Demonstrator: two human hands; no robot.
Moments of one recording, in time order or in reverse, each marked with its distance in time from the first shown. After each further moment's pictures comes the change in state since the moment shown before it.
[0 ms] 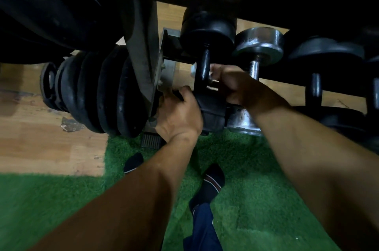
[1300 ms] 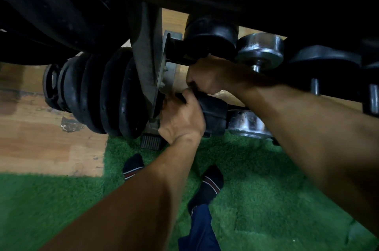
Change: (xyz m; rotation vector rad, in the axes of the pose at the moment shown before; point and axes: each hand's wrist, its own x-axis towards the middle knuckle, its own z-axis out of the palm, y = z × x) left_hand 0.004 -0.003 0.002 0.087 -0.077 0.010; right_hand -0.014 -0.034 0.055 -2.024 0.022 -0.575
